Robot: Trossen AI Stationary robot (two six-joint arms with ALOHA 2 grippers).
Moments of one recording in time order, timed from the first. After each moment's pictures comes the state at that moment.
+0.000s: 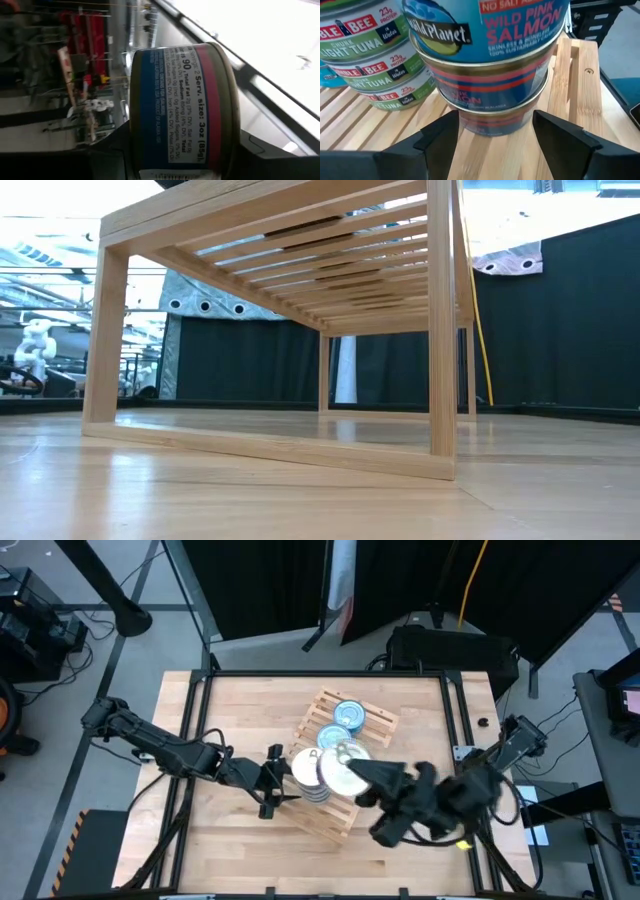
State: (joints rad) left arm -0.36 1.28 0.87 -0.09 -0.24 -0.04; right arm 0.65 1.64 1.64 0.76 0.91 -2.14
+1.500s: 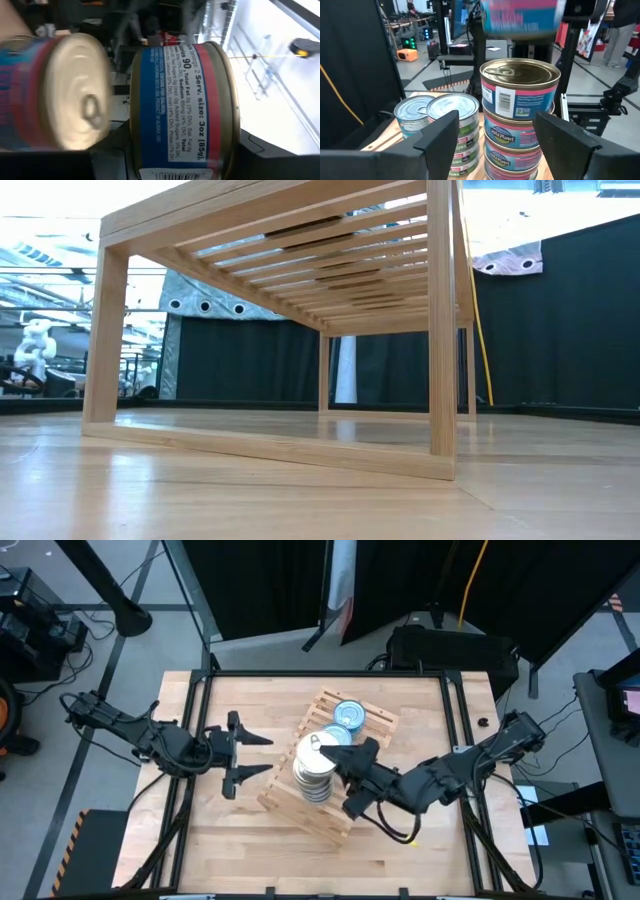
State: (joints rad) left arm -0.43 0.95 0.98 -0.12 -0.45 -0.04; right arm 0.51 1.62 1.64 0.01 0.97 -1.47
